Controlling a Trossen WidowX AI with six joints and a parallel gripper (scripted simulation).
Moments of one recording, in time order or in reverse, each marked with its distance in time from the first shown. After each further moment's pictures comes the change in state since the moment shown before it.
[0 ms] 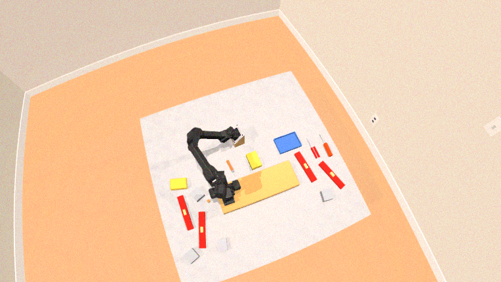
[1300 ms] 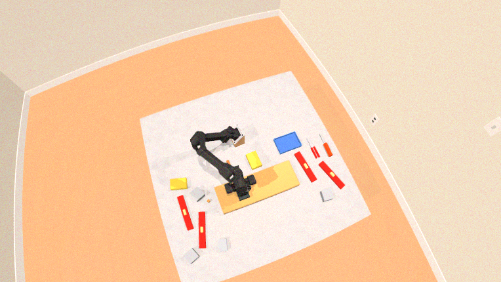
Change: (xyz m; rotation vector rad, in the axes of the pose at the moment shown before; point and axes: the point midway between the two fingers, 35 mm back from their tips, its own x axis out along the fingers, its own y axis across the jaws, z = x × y) arm 0.009 0.099 -0.003 -0.007 -0.003 0.009
